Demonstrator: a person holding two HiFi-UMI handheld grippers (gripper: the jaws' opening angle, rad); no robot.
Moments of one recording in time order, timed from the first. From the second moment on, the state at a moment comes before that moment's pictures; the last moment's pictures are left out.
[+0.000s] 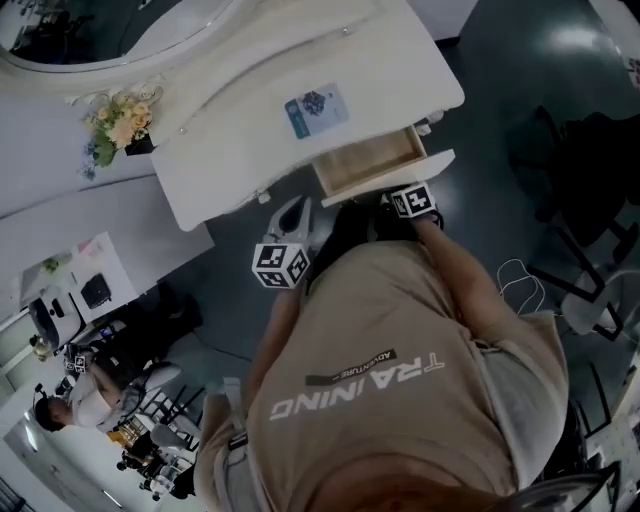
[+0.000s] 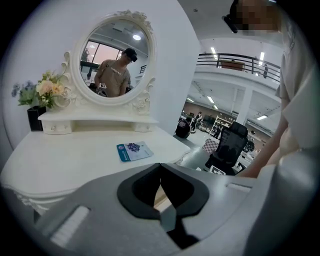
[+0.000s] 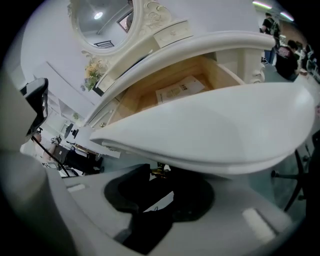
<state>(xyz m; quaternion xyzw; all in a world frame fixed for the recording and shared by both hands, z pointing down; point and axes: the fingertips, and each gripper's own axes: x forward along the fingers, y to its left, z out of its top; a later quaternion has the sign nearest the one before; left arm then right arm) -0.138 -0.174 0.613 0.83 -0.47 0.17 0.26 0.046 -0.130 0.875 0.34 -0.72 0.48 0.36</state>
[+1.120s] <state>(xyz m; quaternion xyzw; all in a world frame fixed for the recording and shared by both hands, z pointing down) -0.266 0.013 0.655 0.82 -0.47 0.11 0.30 0.040 0.016 0.839 0.42 -0.69 0.46 0.36</state>
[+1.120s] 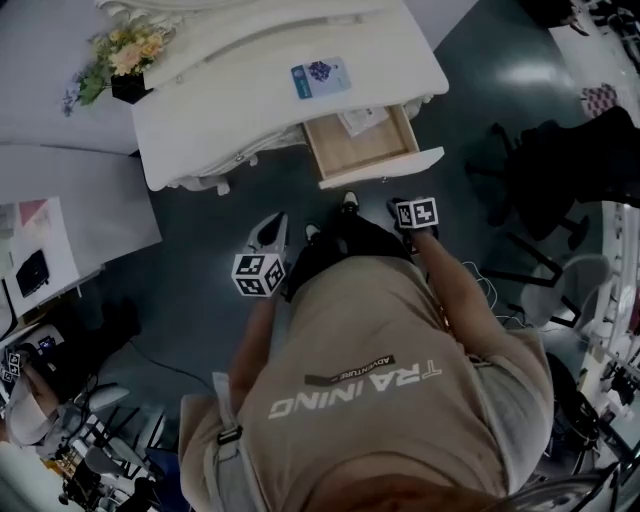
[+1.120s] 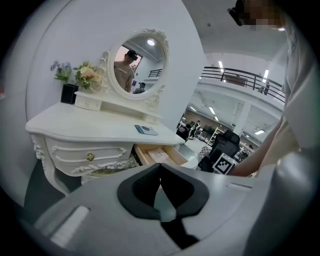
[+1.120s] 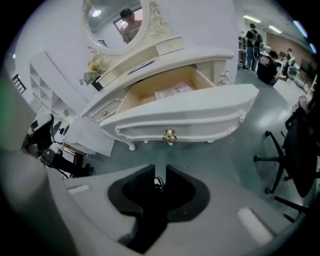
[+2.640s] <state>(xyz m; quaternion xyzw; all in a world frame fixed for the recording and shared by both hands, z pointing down) -0.015 0.156 0.522 0.86 -0.48 0.14 0.09 0.120 0.127 0.552 0.31 -0.94 0.09 0.14</state>
